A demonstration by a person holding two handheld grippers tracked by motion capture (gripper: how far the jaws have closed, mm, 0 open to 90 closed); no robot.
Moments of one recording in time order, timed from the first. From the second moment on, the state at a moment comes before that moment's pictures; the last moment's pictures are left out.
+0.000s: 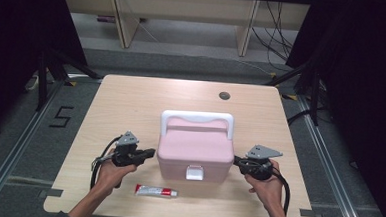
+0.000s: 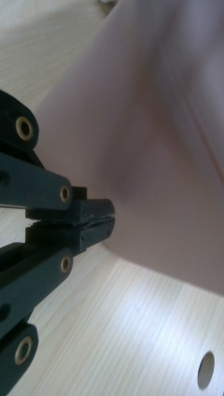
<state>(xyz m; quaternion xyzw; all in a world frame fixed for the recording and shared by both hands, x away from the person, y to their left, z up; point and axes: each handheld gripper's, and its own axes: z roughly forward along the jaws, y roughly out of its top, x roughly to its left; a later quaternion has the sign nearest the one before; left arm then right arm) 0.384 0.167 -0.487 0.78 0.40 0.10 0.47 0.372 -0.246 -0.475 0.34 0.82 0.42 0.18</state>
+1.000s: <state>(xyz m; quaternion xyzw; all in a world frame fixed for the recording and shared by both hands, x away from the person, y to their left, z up) 0.415 0.158 -0.483 0.76 0.43 0.09 0.48 0.407 -0.234 -0.476 0.37 0.81 0.44 0.15</state>
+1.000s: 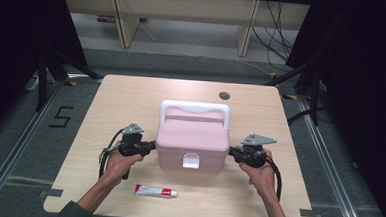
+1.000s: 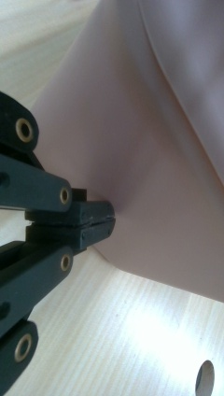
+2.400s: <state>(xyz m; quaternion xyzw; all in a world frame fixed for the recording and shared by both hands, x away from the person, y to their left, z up) 0.395 0.189 -0.470 0.80 0.40 0.12 0.42 0.364 -0.237 -0.456 0.34 0.85 0.39 0.13</state>
